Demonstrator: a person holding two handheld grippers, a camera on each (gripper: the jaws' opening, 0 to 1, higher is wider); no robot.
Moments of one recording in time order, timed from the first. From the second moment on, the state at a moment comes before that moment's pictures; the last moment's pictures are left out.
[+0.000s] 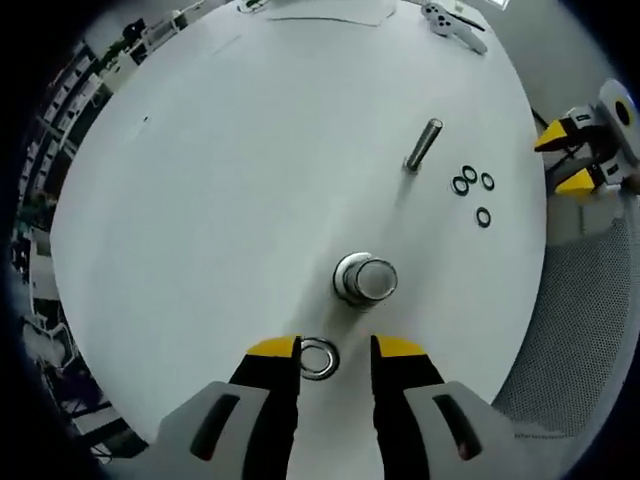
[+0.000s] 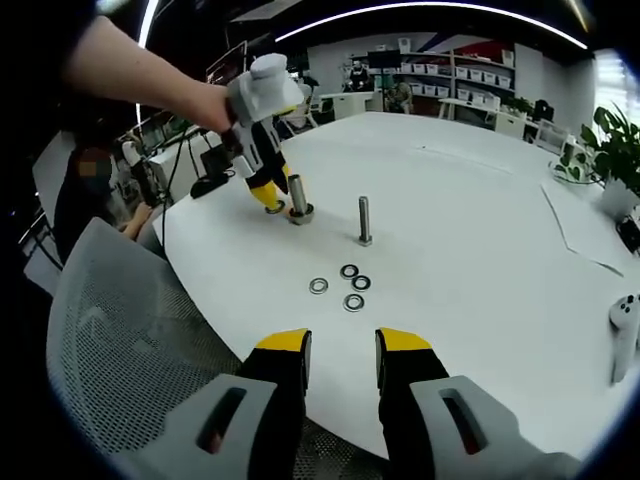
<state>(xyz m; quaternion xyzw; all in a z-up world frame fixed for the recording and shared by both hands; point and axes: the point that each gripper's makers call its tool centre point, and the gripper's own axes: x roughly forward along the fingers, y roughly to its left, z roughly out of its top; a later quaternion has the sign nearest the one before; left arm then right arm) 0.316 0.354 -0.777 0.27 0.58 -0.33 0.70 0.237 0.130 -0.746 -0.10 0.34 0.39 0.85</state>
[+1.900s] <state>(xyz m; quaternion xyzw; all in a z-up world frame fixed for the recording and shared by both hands) 0.315 0.375 -0.798 0.25 0.64 -0.26 0.69 0.236 0.132 -0.745 -0.09 0.34 0.40 0.85</state>
